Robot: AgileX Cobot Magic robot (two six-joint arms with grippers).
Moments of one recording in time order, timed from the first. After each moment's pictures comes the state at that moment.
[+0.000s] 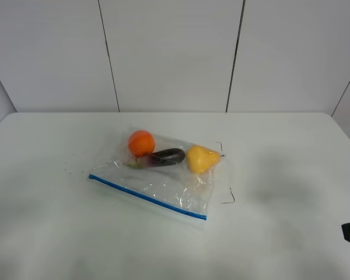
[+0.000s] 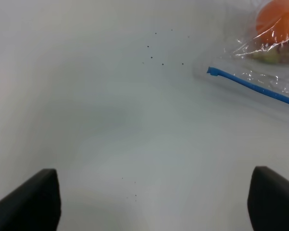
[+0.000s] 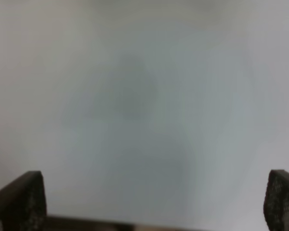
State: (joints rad) left arm 0.06 0.00 -0.50 0.04 1.05 -0.02; right arm 0.00 0.60 -0.50 0.06 1.03 -0.05
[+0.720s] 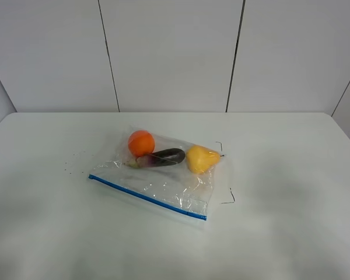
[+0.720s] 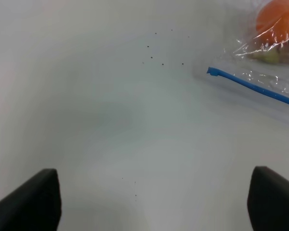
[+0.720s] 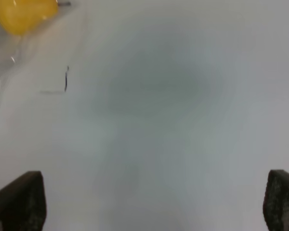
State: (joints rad) left arm 0.06 0.00 -0.50 0.04 1.05 -0.02; right arm 0.03 0.27 -0.50 0.07 1.03 -0.04
